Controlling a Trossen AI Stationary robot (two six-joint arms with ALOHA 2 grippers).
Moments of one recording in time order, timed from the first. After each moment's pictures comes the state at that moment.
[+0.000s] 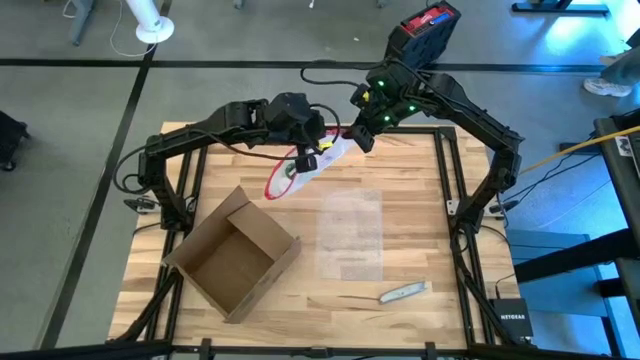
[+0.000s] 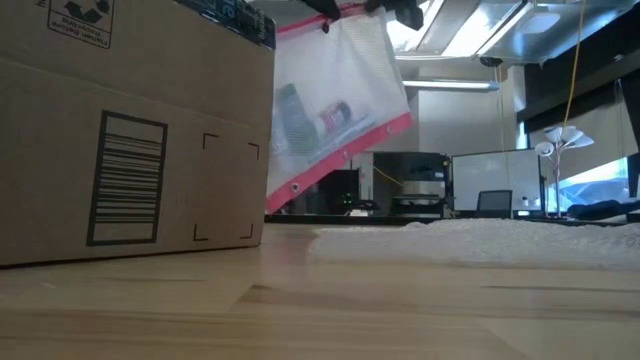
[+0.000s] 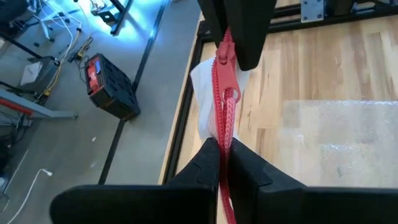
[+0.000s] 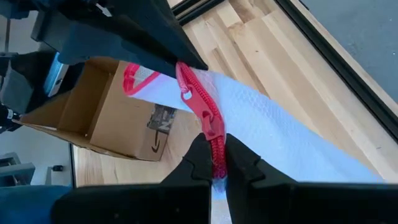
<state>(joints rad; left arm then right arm) 0.20 1.75 2.05 -0.96 -0.29 0.30 -0.45 1.68 2.06 -1.21 -0.34 0.18</state>
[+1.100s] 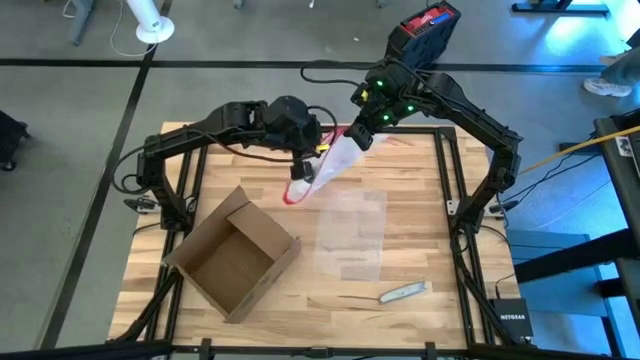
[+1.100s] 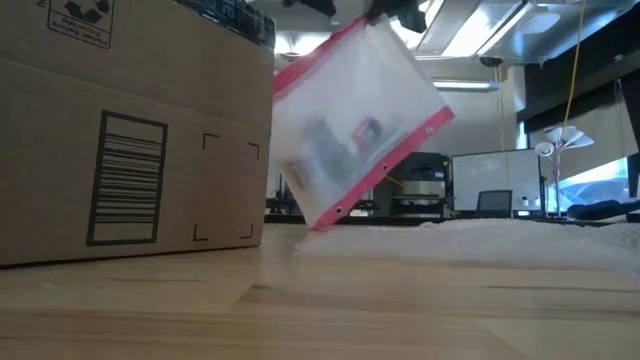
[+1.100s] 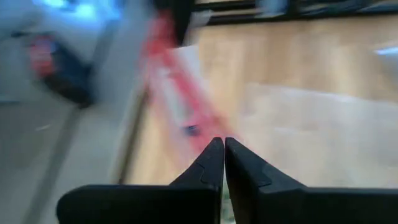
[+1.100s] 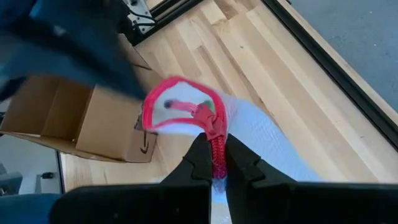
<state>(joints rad) 0.19 1.75 2.06 -1.06 -0.13 0.18 -0.45 1.68 2.06 -1.21 -0.31 0.21</state>
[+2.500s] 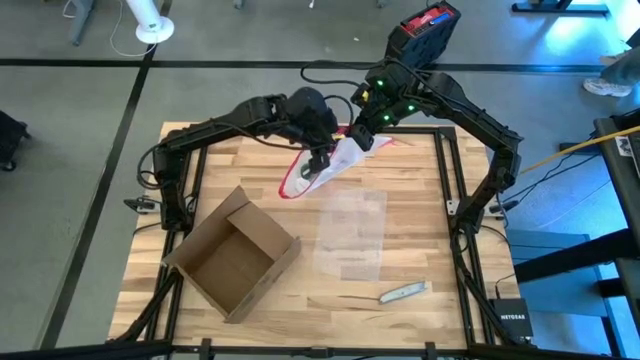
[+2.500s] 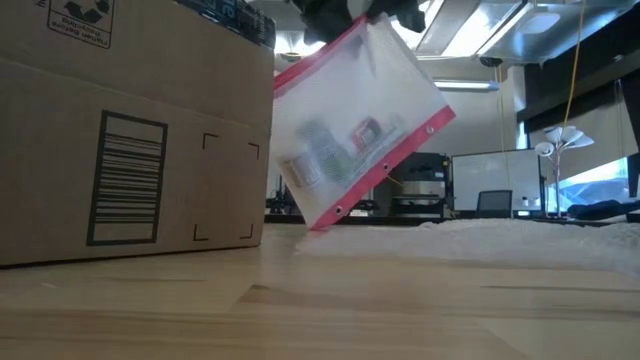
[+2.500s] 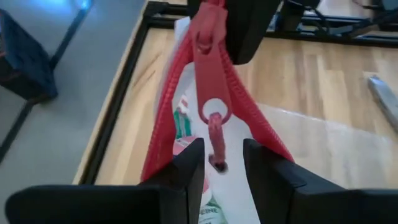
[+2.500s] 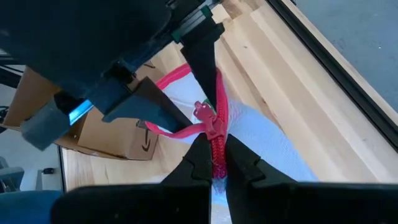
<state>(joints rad) 0.30 1.87 2.05 -0.92 0.06 0.13 -0.44 1.68 2.06 -1.21 -0.33 0.18</state>
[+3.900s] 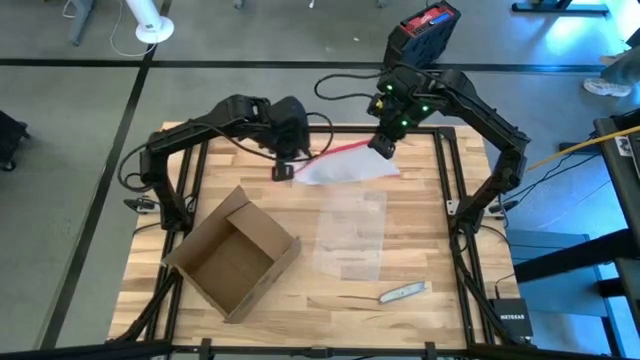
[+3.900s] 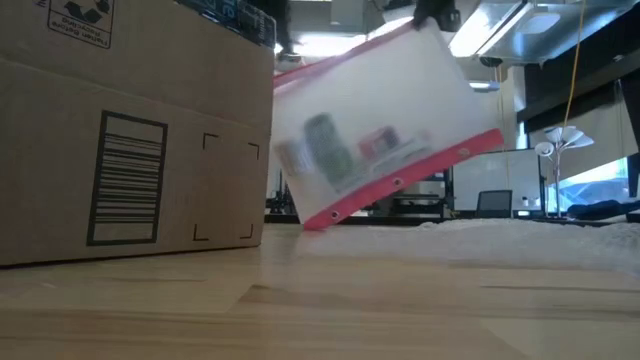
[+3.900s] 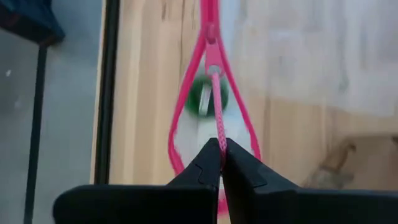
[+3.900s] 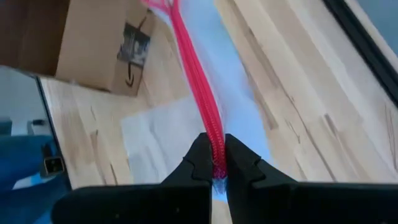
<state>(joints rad) 0.27 1.77 2.05 -1.37 -0.09 0.29 -0.49 1.64 2.06 -1.52 -0.32 0.08</state>
